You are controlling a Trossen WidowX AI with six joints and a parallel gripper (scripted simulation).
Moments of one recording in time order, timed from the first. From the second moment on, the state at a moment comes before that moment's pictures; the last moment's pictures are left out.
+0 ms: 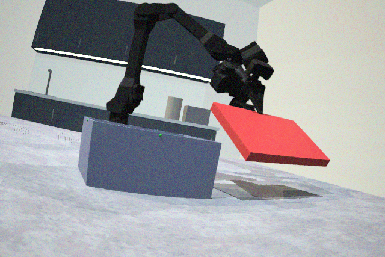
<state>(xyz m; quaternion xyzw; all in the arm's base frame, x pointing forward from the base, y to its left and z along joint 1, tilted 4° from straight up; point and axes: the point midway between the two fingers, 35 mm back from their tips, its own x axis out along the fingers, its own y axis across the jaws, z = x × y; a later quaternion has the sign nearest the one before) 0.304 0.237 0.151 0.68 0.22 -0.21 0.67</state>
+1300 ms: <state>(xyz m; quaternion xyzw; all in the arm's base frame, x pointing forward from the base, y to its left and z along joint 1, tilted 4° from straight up) 0.307 0.237 0.120 0.68 0.22 -0.21 0.67</state>
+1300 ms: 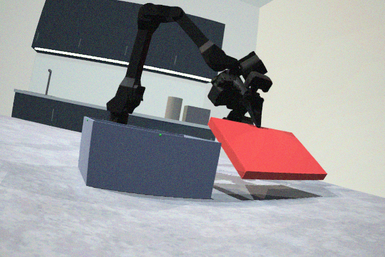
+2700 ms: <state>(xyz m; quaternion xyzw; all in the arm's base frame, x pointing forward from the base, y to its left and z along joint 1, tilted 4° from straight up) 0.310 0.237 0.086 0.68 0.22 -0.21 0.67</state>
